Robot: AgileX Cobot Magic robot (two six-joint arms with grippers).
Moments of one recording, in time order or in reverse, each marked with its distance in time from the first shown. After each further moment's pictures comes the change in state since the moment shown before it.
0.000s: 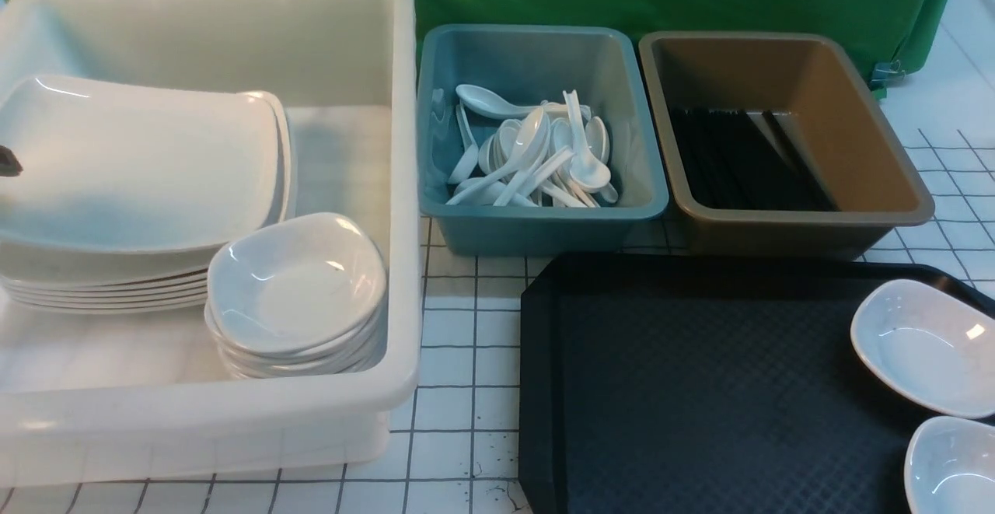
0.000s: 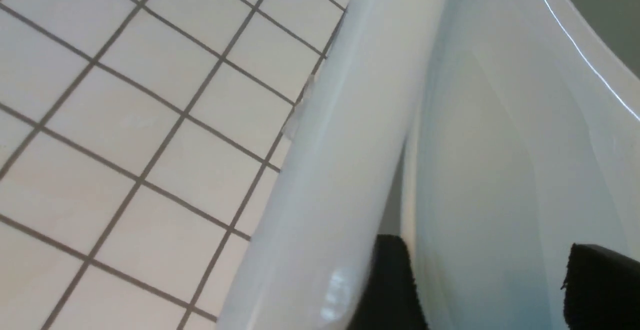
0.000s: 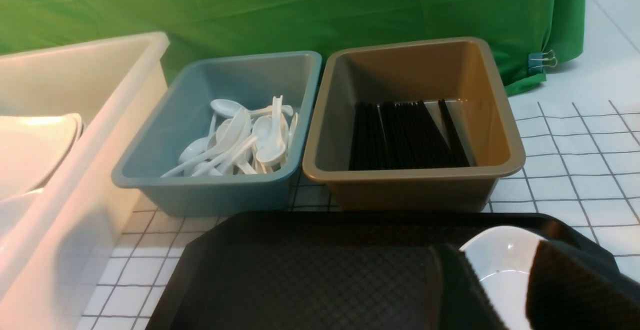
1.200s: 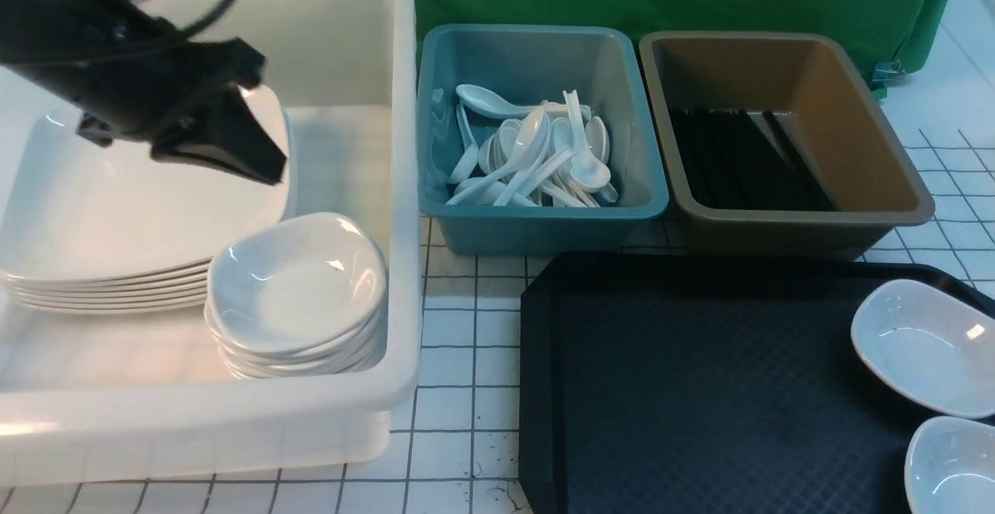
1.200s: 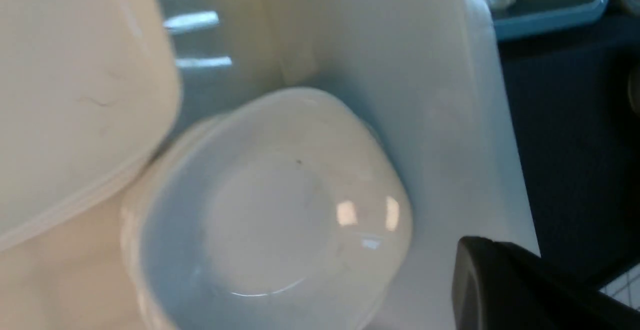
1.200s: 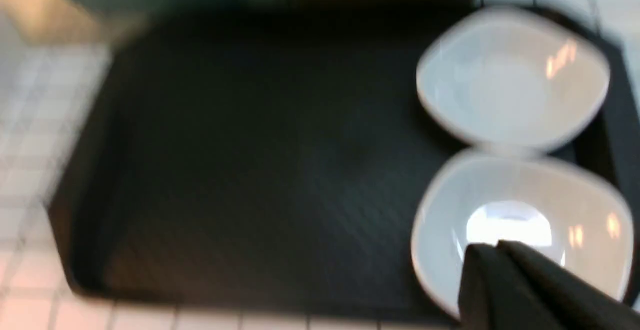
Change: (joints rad) right arm 0.000 0.262 0.000 0.000 0.312 0.000; left arm -0.516 -0.053 -0.329 0.210 0.704 -0.189
